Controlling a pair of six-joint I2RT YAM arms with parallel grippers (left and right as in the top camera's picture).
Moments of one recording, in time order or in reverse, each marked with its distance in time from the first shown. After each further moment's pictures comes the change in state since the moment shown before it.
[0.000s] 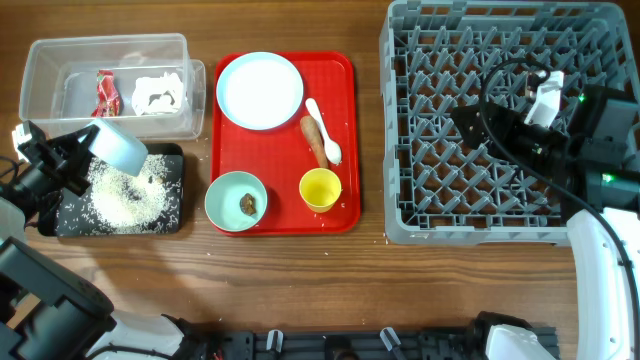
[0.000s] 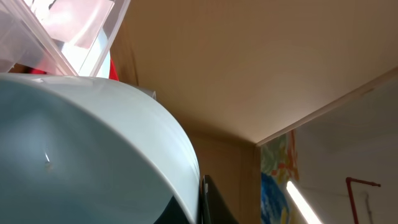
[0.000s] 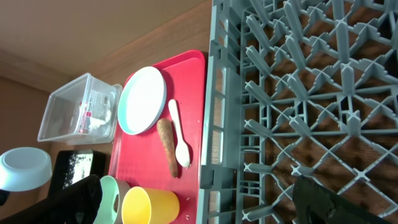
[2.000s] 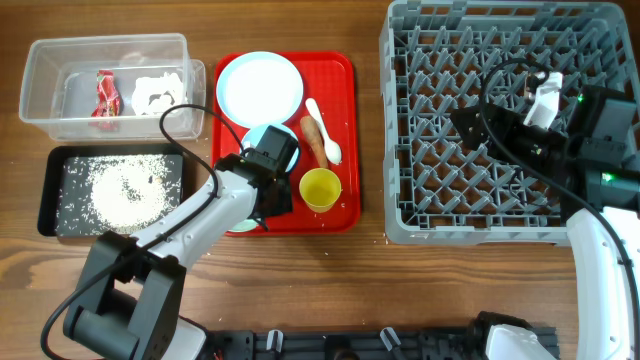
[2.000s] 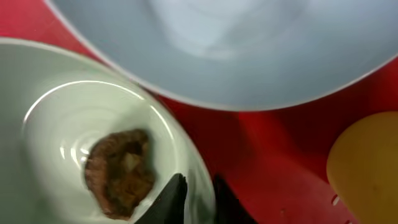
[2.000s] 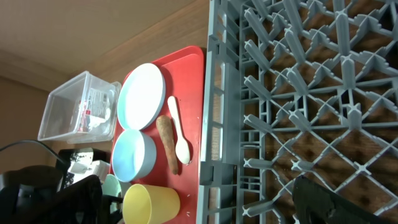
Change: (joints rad) left arm -1.334 -0.103 -0.188 -0.100 -1.620 -0.023; right arm 0.000 0.003 0.000 -0.016 0.000 0.003
